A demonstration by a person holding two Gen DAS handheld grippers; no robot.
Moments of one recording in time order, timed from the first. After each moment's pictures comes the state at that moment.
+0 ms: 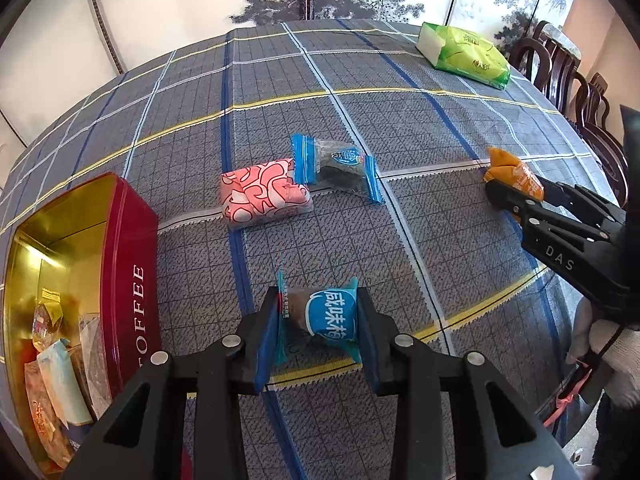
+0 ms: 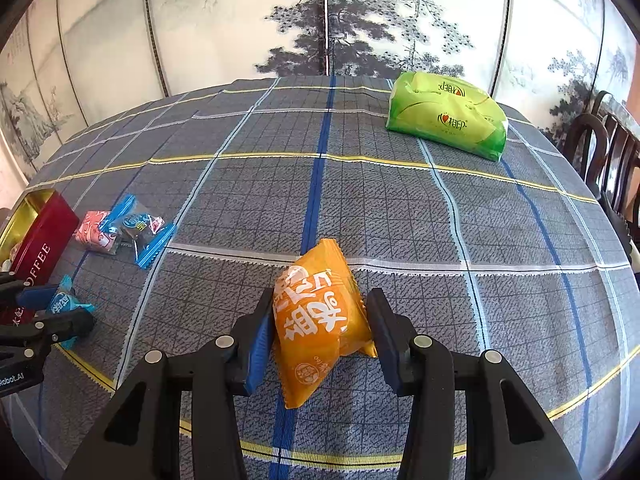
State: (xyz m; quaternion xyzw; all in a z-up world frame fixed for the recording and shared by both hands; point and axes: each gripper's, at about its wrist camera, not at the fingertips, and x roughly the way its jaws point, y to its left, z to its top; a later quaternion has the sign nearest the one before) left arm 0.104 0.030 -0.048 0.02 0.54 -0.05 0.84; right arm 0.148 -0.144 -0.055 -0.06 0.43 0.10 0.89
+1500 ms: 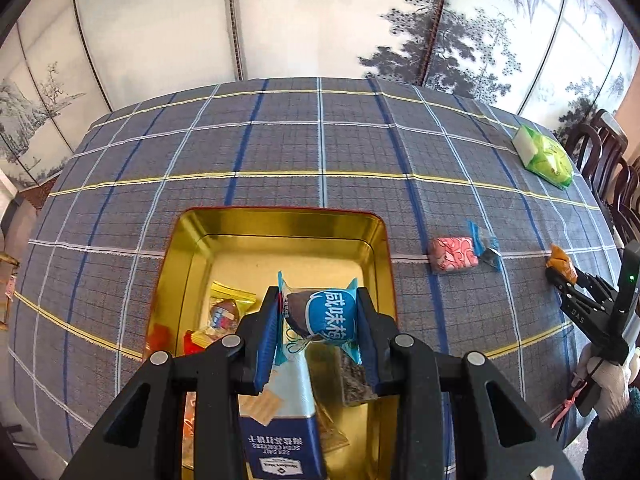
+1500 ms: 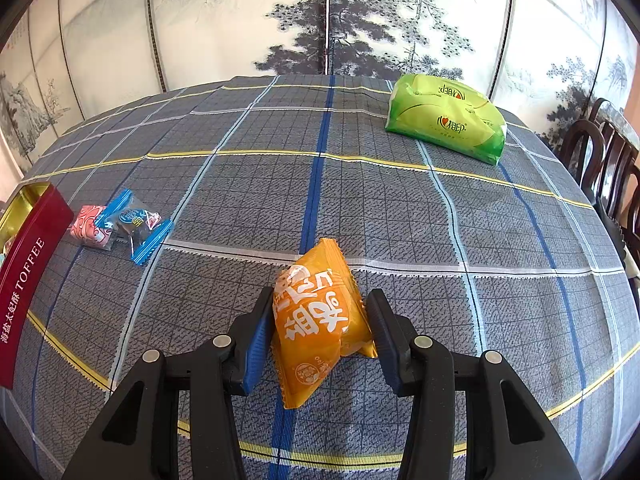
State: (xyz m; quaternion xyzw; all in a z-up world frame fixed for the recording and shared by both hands) left arm 0.080 0.185 0.028 -0.05 0.49 0.06 0.87; right arm 0.147 -0.144 -0.055 -0.06 0.43 0.10 0.89
